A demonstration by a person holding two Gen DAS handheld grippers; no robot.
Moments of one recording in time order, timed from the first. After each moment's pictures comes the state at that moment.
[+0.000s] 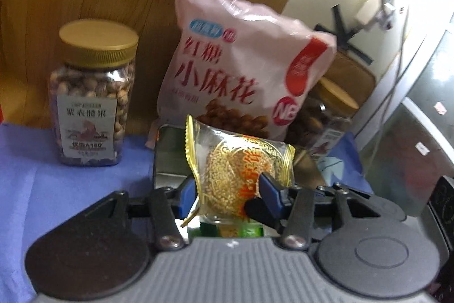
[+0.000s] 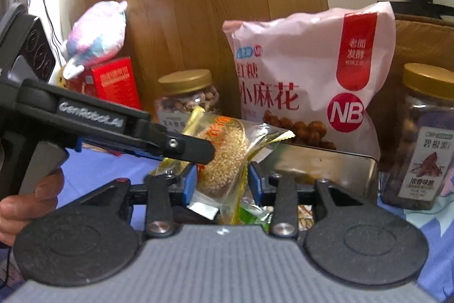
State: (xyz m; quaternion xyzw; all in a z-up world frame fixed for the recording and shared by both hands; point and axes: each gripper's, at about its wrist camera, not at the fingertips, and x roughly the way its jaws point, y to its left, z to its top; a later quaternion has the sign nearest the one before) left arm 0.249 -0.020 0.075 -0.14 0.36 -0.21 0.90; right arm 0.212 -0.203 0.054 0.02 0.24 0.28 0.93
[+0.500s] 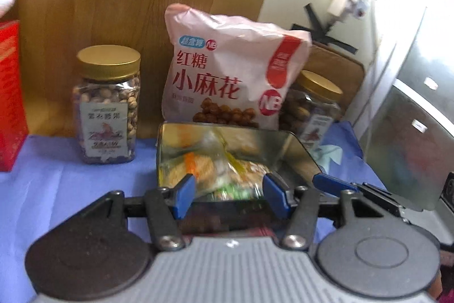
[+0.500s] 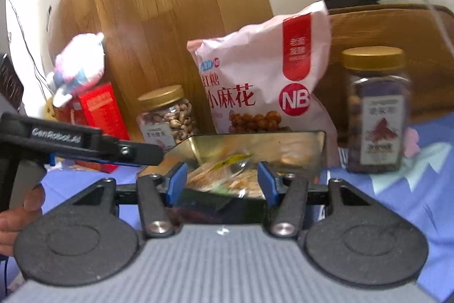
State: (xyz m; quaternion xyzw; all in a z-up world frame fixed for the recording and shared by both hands) left arm 0.169 -0.024 0.099 -0.09 0.32 -0.20 0.92; right arm 0.144 -0.254 0.057 0.11 0.21 0.23 0.94
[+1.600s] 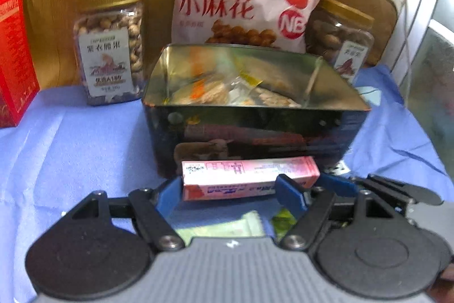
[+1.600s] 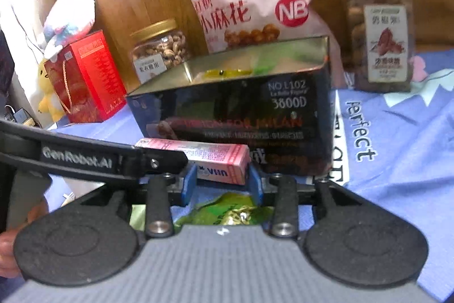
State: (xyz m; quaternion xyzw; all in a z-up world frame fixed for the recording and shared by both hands) left arm 0.164 -0.067 0.037 -0.03 0.39 -0.12 0.91; right arm 0.146 -0.234 0.004 0.10 0.30 0.22 0.92
